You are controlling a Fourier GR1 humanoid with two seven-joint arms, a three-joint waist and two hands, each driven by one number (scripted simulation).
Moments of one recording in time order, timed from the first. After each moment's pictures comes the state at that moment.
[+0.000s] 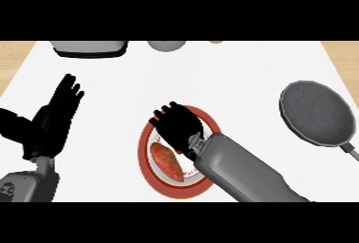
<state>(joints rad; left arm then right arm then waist) -0.16 0.29 -0.02 -1.60 0.24 0.17 0.22 -0.77 -0.06 0.70 -1.25 1.01 0.68 0.20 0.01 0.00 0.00</state>
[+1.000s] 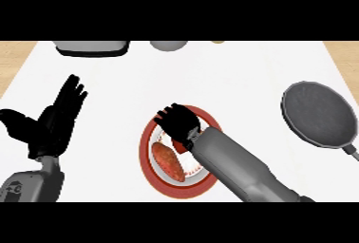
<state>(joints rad) -0.16 0.24 0.01 -1.57 0.17 0.12 0.21 -0.82 0.00 0.73 -0.91 1.01 0.46 0.09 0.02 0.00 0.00</state>
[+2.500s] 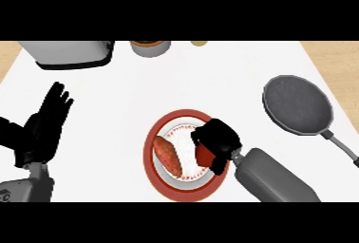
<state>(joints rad) -0.11 0.23 0.10 -1.58 0.16 0.12 0.22 -0.55 -0.26 0.80 -1.10 0.82 0.06 0.05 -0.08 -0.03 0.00</state>
